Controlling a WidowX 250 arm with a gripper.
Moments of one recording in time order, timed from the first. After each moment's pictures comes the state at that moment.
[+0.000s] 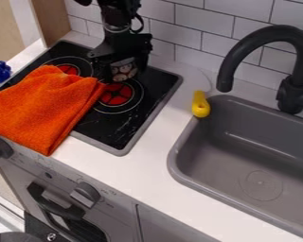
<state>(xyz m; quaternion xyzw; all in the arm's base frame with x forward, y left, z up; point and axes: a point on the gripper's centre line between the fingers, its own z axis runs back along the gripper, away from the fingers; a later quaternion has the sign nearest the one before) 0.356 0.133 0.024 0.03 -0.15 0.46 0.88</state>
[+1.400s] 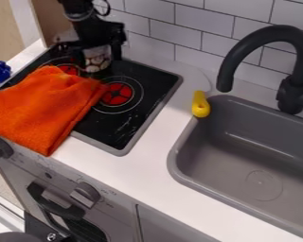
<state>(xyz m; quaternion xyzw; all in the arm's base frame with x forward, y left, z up) 0.332 0.151 0.060 0.01 -0.20 0.31 0.93</state>
